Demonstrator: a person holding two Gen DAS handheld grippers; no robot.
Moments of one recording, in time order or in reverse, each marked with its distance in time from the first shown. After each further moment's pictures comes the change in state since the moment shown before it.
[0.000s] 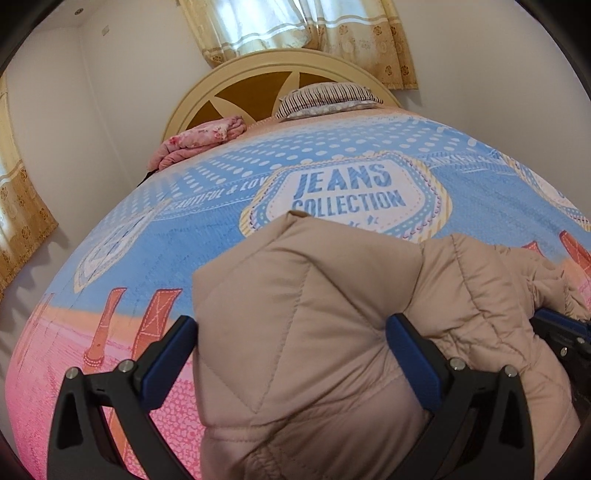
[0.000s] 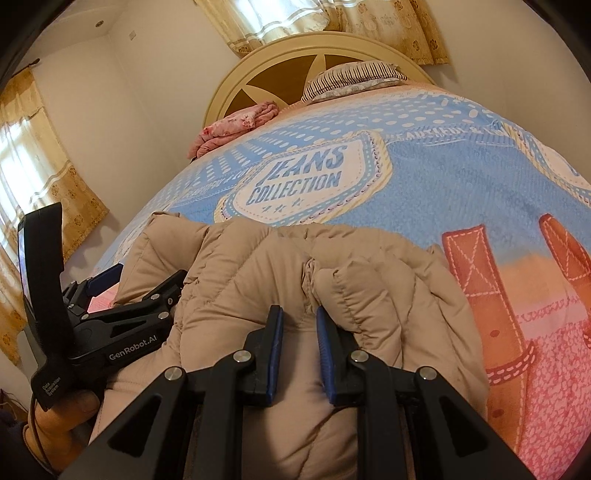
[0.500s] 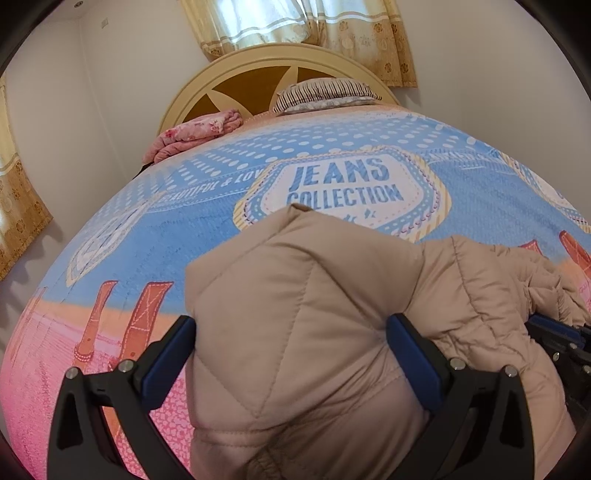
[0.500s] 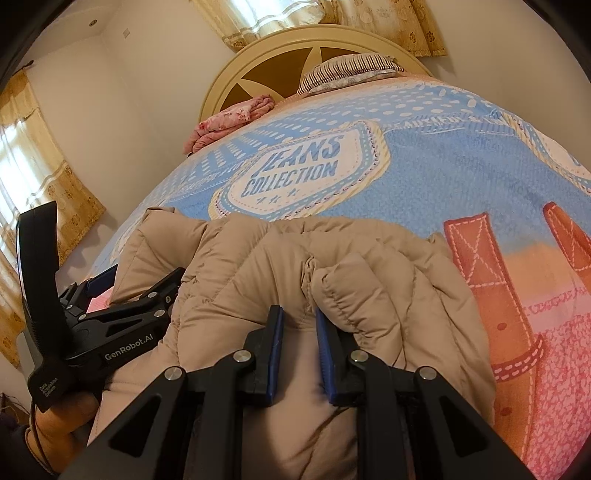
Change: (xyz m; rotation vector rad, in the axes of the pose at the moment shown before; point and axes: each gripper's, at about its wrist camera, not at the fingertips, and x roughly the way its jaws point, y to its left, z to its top) left arm 0.010 -0.002 -0.002 -0.013 0.020 -0.021; right arm 0.010 -0.004 -0.001 0.011 0.028 -0.009
